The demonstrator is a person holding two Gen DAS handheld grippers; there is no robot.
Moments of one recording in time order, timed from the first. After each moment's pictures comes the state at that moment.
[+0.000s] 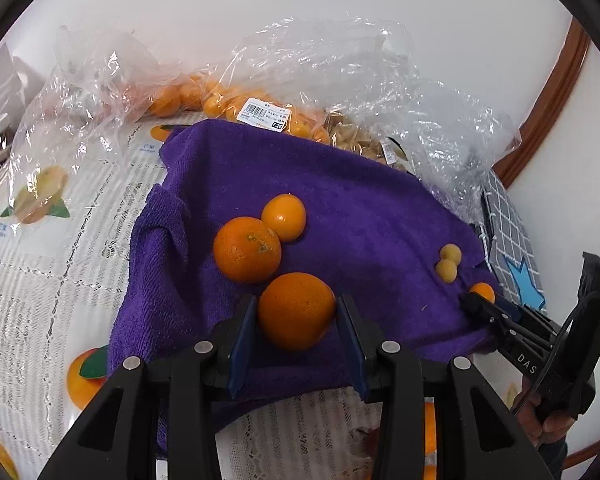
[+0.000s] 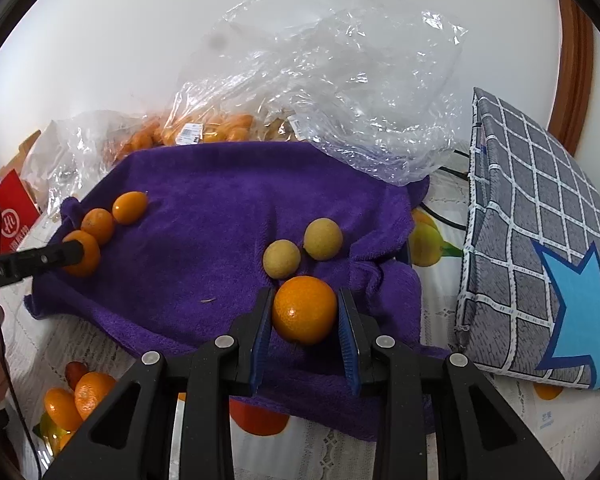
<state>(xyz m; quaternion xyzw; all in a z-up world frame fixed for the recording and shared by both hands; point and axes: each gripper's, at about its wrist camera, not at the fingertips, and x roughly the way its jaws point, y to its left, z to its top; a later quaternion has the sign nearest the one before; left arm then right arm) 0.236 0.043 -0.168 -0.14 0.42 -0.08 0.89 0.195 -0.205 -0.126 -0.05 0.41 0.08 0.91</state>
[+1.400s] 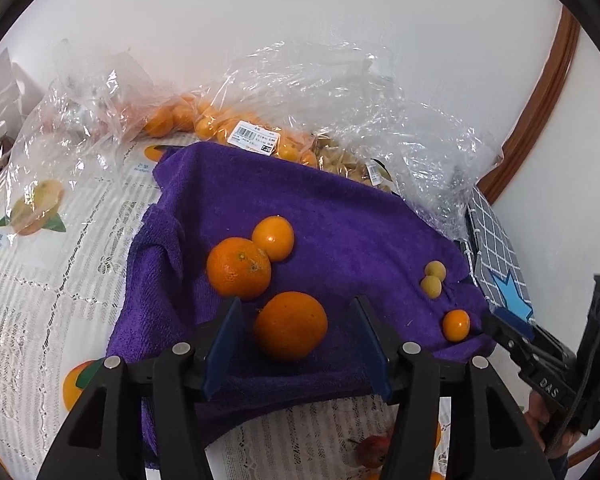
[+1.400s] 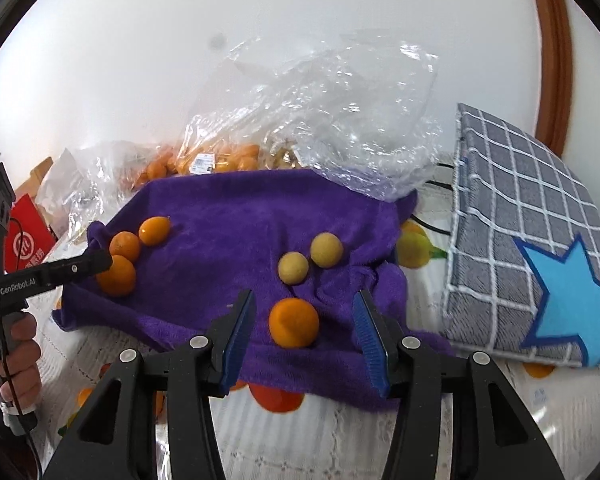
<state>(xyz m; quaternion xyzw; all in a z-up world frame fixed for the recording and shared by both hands) 0.228 0.050 -0.163 -0.16 0.37 -0.10 0.91 0.160 -0.209 -0.100 -0.02 0.37 0.07 0.93</state>
